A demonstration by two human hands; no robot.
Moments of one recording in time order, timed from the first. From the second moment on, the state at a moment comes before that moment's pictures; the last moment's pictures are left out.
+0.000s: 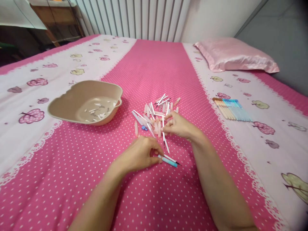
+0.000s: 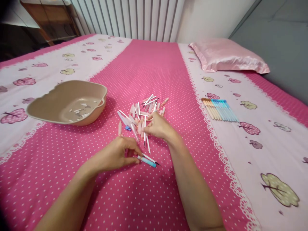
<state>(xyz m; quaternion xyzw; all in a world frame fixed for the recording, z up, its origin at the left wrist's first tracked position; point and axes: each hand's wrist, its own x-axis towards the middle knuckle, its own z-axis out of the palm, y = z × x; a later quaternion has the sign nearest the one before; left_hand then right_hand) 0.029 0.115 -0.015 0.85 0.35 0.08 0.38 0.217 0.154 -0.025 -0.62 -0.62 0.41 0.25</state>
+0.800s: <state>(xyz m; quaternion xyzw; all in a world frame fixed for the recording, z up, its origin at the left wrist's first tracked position) 0.017 0.128 -0.012 0.79 0.46 0.20 0.35 0.227 0.152 0.004 -0.54 -0.49 0.43 0.54</state>
